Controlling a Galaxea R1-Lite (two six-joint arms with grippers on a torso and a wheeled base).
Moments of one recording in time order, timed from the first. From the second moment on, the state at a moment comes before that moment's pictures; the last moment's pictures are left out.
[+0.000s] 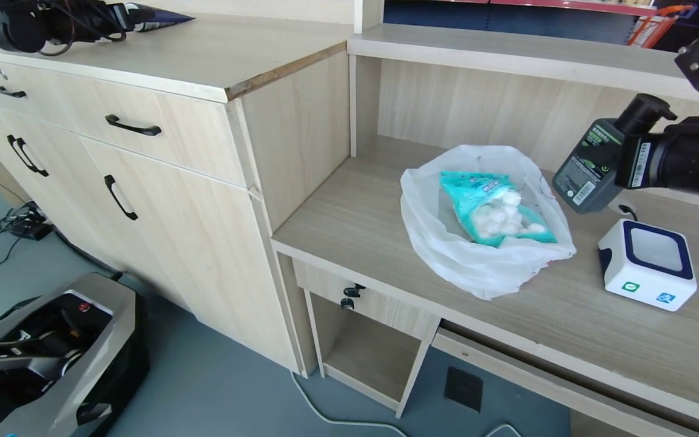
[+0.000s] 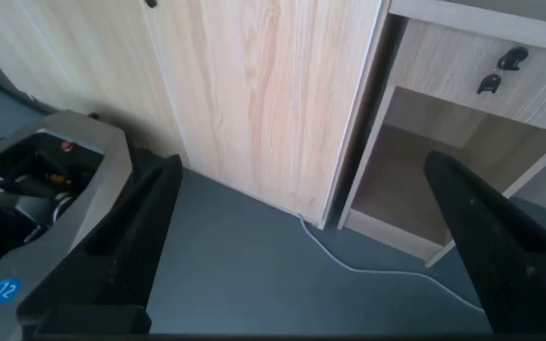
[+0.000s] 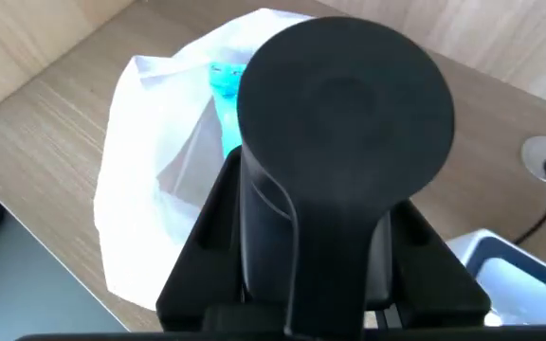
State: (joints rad) left arm 0.00 0.00 0.00 0.00 0.00 0.00; right arm 0.18 1.42 -1.12 -0.17 0.00 -0.05
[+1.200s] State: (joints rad) left arm 0.00 0.00 0.00 0.00 0.00 0.00; right arm 0.31 1.85 -1.12 -0.62 0.02 0.11
